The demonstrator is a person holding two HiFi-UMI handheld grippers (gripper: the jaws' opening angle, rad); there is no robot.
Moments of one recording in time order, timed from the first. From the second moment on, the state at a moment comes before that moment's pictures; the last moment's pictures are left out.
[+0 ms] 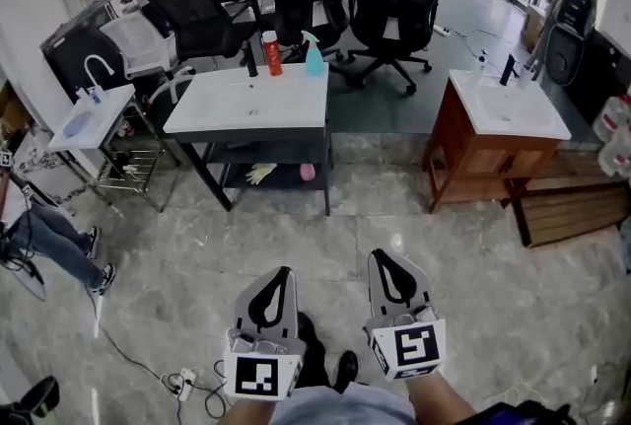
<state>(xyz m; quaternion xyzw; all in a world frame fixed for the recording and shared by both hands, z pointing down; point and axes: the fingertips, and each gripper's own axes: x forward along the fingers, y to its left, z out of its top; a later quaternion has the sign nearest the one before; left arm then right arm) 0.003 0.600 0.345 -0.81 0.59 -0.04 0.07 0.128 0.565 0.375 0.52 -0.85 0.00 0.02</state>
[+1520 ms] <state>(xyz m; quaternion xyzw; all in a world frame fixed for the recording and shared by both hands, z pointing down) -0.119 0.254 0.320 -0.83 0.55 -0.02 0.07 0.025 0.240 0.345 0.57 -0.82 -0.02 0.03</state>
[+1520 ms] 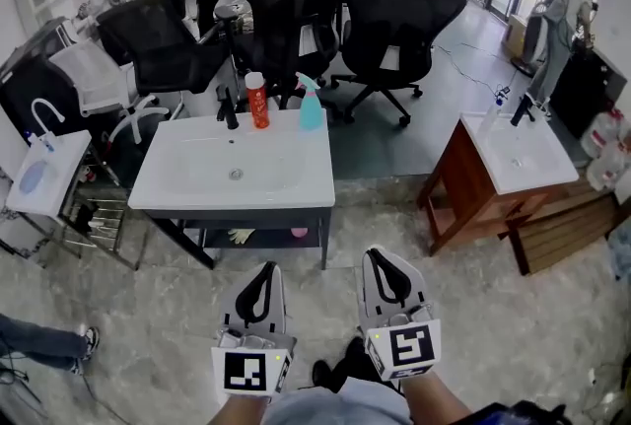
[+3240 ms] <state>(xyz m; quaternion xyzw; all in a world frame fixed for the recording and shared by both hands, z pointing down) -0.068 -0.074 0.303 -0.79 0.60 -0.05 0.09 0.059 -0.121 0.322 0.51 -0.86 -0.01 -0.01</state>
